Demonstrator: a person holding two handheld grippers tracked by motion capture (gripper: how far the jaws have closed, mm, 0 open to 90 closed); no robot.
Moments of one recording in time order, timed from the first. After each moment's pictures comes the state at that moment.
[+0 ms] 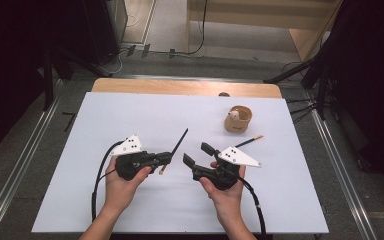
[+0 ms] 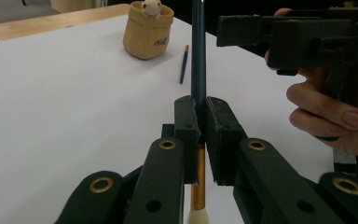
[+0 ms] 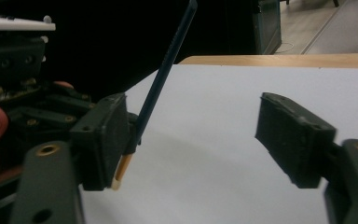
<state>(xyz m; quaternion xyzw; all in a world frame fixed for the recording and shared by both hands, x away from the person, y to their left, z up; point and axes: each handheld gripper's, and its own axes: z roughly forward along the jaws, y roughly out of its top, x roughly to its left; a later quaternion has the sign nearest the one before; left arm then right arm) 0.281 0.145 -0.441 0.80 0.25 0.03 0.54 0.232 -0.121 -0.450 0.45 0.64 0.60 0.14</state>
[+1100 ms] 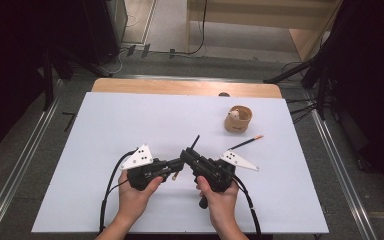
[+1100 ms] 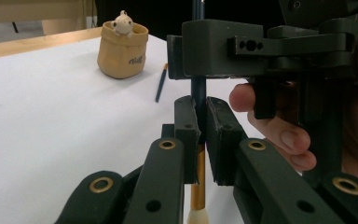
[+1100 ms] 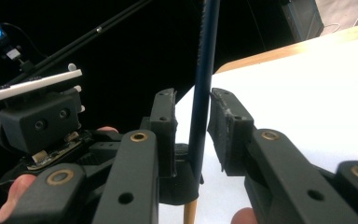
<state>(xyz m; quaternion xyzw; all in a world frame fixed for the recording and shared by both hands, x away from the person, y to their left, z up) 0.260 0.120 -0.452 0.78 0.23 0.04 0.58 0.230 -0.111 -0.466 0.47 0.57 0.67 0.04</state>
